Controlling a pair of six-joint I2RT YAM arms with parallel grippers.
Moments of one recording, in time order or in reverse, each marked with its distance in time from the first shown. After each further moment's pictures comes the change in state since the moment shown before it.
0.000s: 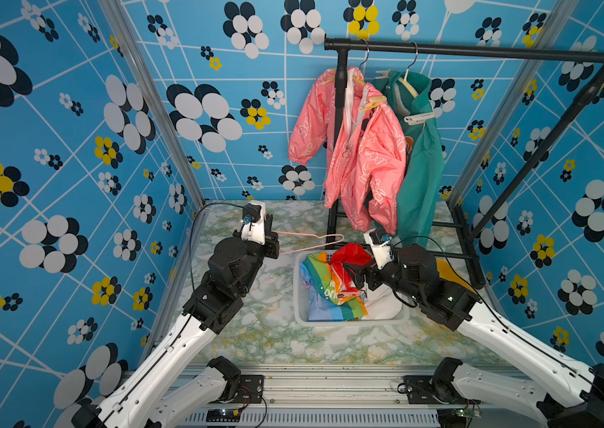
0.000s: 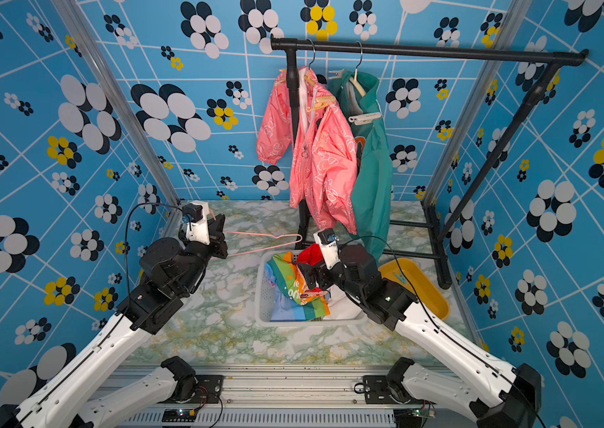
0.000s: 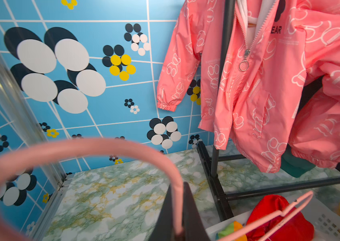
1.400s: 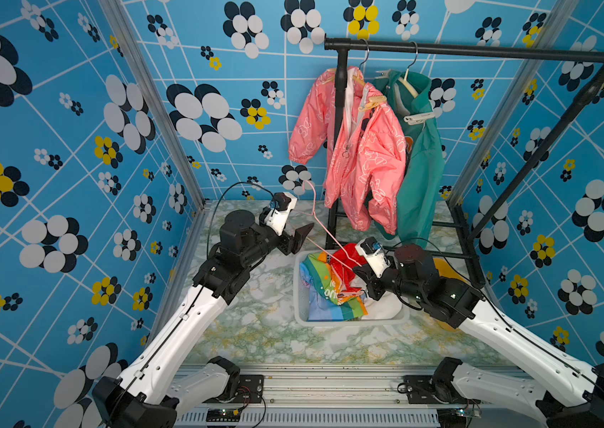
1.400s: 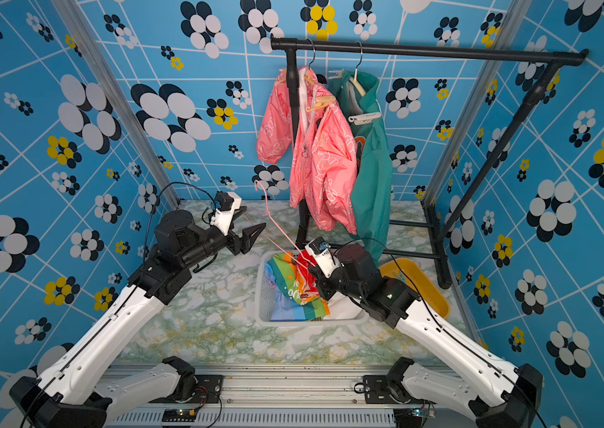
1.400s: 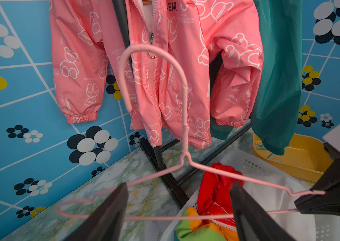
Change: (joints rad) left arm 0.098 0.119 0.112 -0.077 0.494 0.066; right arm 0.000 0.029 0.051 -0.159 -0.068 -0.079
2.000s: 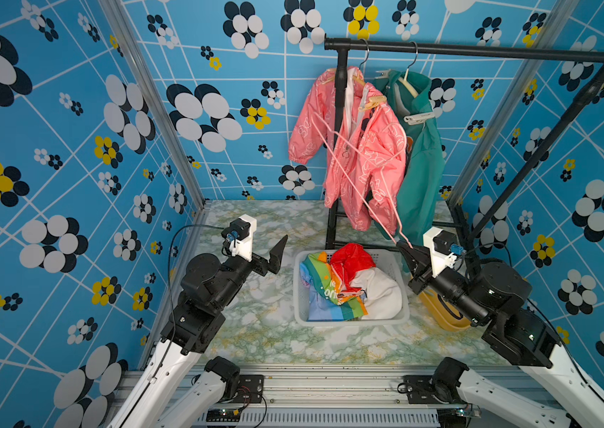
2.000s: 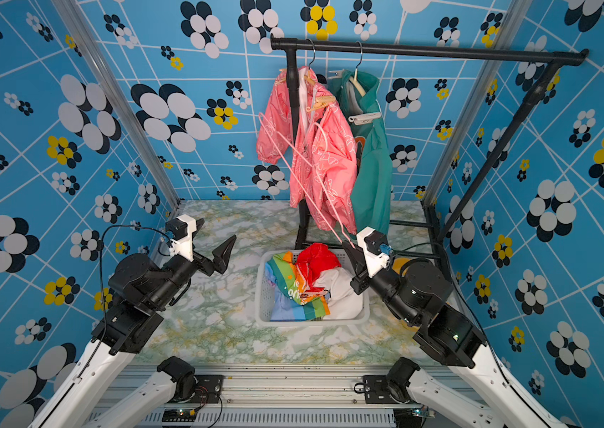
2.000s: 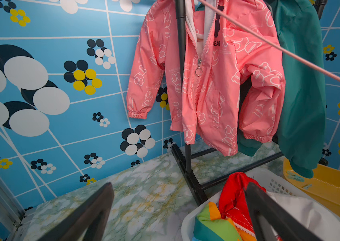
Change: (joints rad) left arm 0.018 -0.293 -0.196 0.032 -0.206 -0.067; right arm -0.001 -0.324 0.056 0.157 0.235 -0.143
